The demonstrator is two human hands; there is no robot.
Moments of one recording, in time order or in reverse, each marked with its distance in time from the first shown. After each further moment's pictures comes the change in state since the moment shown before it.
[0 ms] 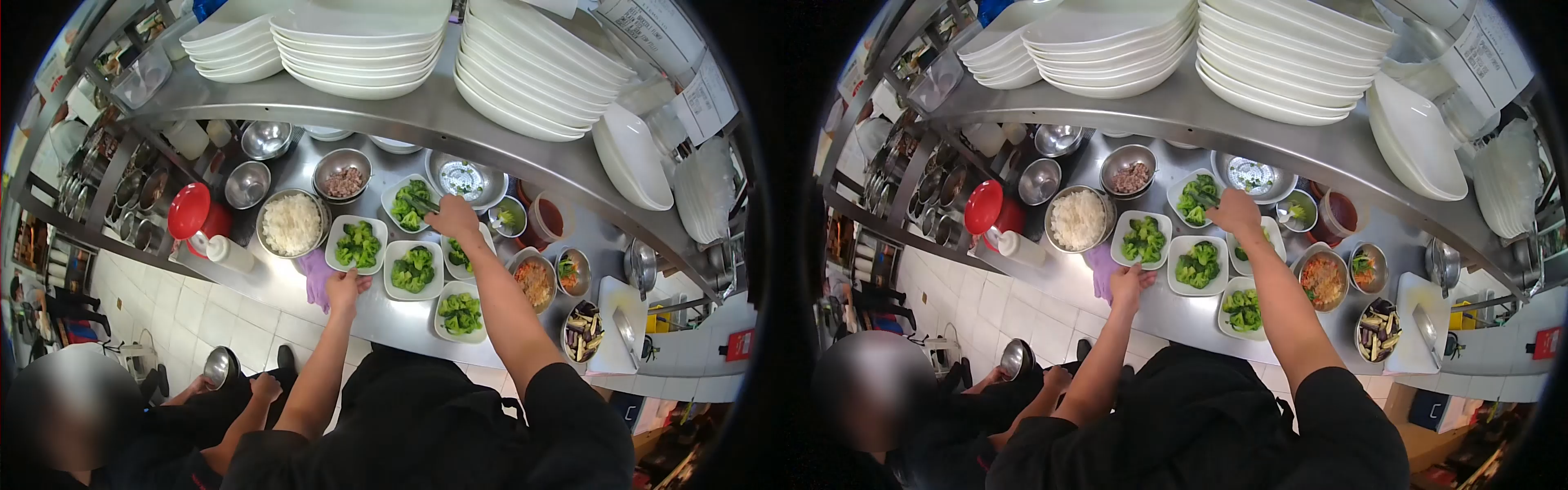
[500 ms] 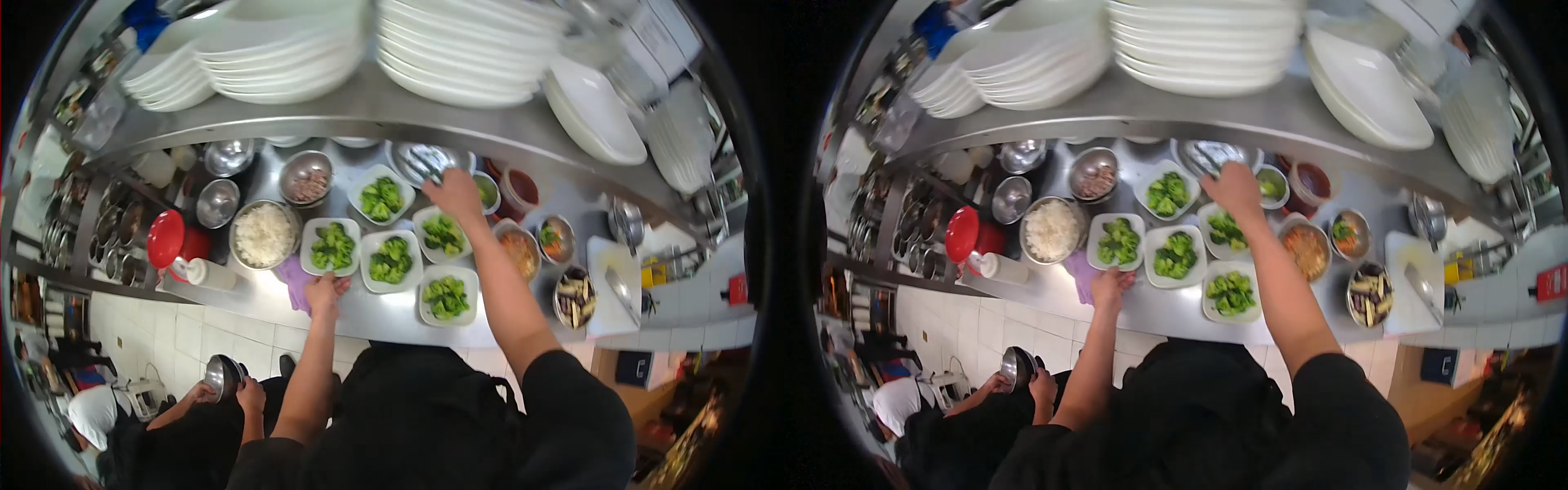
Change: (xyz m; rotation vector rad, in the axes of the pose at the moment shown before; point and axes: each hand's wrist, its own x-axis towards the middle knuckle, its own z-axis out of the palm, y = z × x) left_hand 0.007 -0.005 -0.010 -0.040 -0.036 -0.034; right_hand -0.015 0.043 -0.033 0.166 0.273 0.092
